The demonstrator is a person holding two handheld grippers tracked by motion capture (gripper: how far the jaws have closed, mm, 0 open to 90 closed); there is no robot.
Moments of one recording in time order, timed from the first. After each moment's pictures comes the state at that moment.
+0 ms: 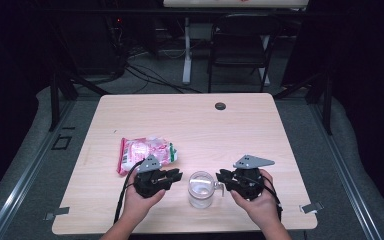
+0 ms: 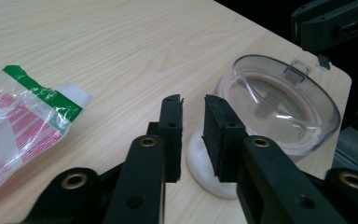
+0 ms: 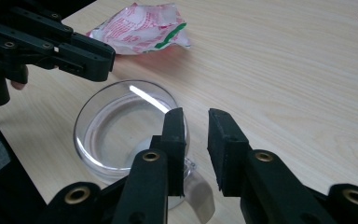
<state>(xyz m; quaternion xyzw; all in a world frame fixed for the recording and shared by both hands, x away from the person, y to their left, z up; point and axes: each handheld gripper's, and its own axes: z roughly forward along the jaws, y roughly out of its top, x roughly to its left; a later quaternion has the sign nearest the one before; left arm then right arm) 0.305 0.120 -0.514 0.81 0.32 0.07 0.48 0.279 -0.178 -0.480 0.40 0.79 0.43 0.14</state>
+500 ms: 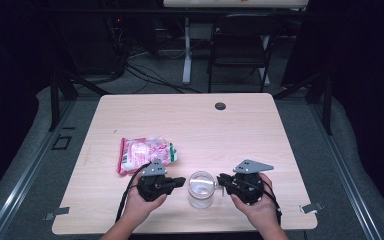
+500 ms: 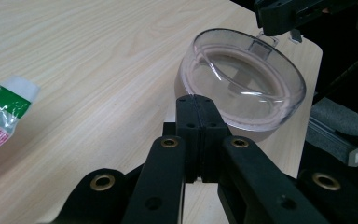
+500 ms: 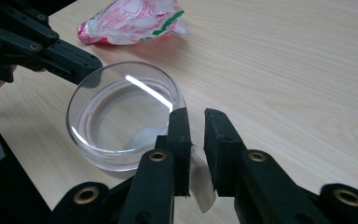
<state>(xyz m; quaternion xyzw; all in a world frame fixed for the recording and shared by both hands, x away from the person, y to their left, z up) 0.301 0.113 -0.517 0.83 0.28 0.03 0.47 0.273 -0.179 -0.491 0.41 0.79 0.43 0.14</state>
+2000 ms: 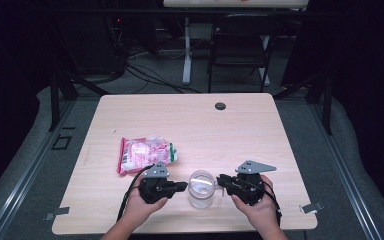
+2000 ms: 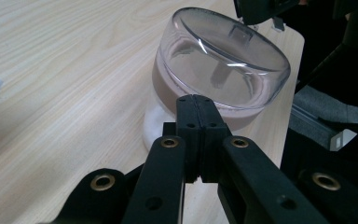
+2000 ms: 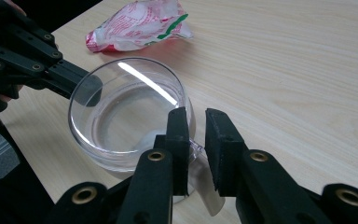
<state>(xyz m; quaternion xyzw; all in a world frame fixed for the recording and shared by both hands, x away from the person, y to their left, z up) 0.298 0.110 -0.519 0.84 0.26 0.00 0.47 0.273 -0.182 -0.496 0.42 0.78 0.45 0.12</state>
